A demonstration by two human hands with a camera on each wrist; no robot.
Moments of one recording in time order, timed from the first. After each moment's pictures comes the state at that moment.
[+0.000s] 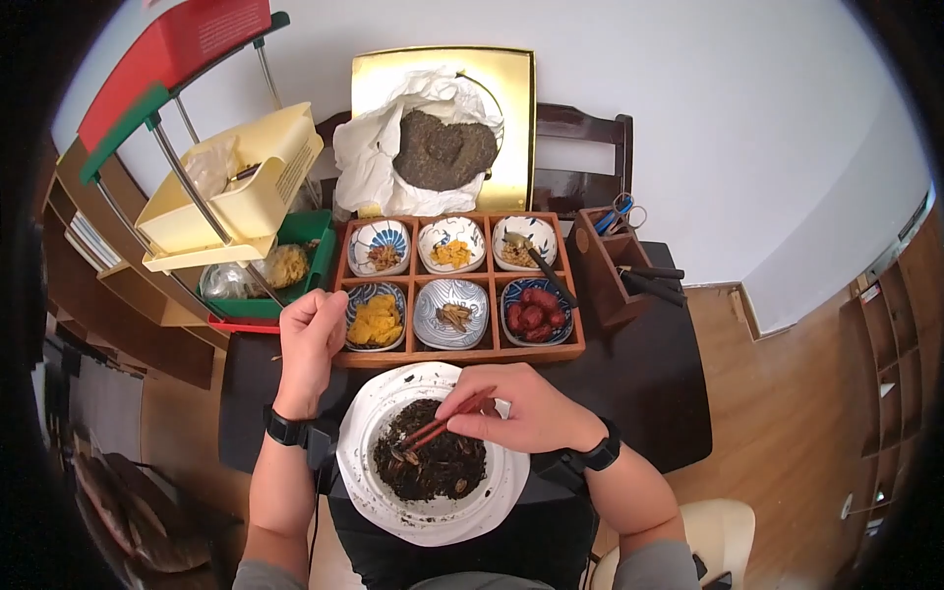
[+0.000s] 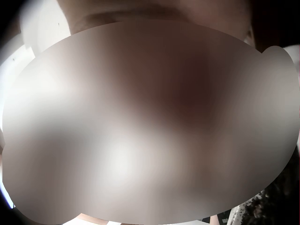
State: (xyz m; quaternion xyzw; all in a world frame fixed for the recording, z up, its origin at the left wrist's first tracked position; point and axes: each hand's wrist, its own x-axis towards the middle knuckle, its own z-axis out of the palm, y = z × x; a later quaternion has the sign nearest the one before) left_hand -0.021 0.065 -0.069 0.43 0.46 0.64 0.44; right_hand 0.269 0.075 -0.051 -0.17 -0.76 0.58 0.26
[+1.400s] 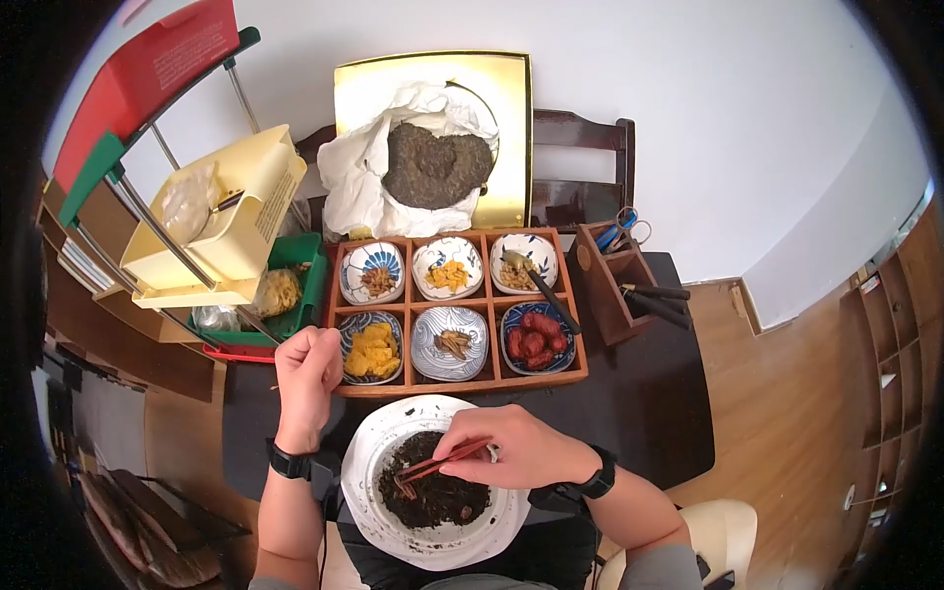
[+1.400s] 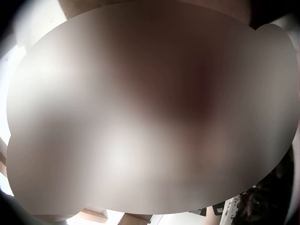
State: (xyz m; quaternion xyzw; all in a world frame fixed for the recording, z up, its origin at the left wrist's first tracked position) left_hand -0.022 0.067 -0.070 0.41 0.48 0.63 0.45; right_hand 0.261 0.076 -0.057 -0.18 -0.75 0.59 0.24
